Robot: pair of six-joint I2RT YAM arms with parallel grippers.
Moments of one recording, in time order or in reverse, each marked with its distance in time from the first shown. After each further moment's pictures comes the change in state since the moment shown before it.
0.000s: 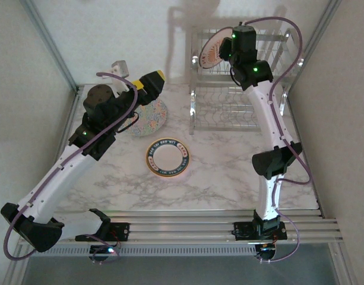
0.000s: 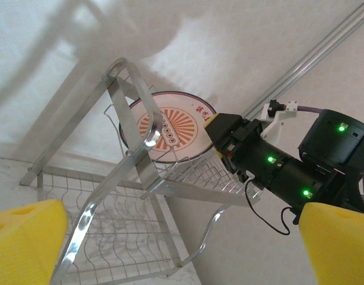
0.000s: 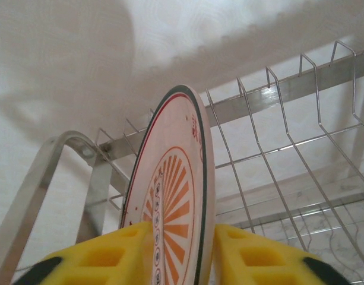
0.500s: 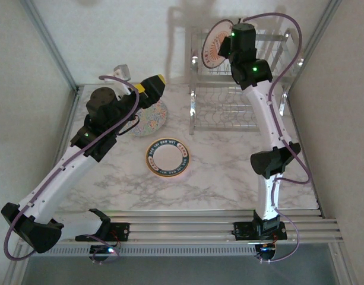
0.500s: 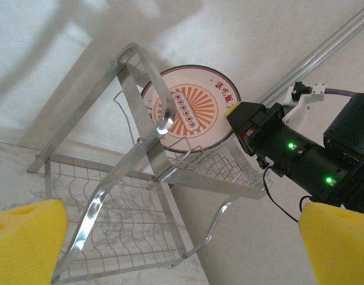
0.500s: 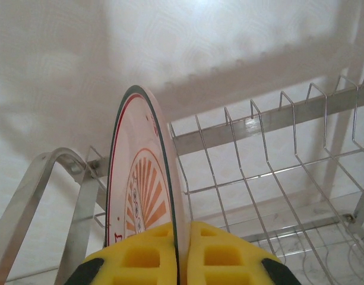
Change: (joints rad) left arm 0.002 -0.010 -0.045 0.000 0.000 -0.016; right arm 0.024 0.018 0.063 0.002 0.091 -0.111
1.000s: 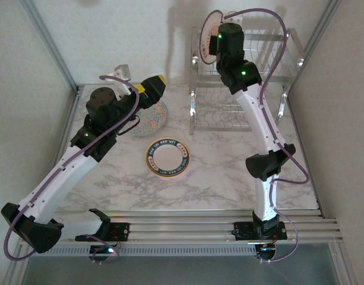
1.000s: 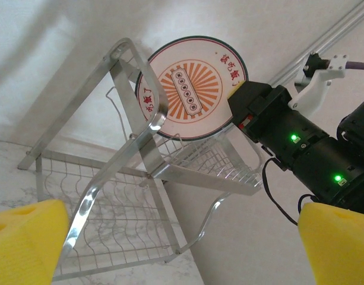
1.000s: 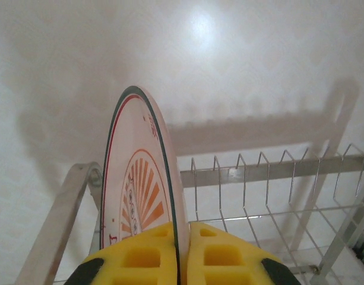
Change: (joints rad) left arm 0.000 0.000 0.000 0.011 0.031 -0.012; right arm 0.112 -0.010 0.015 0.119 0.179 -0.254
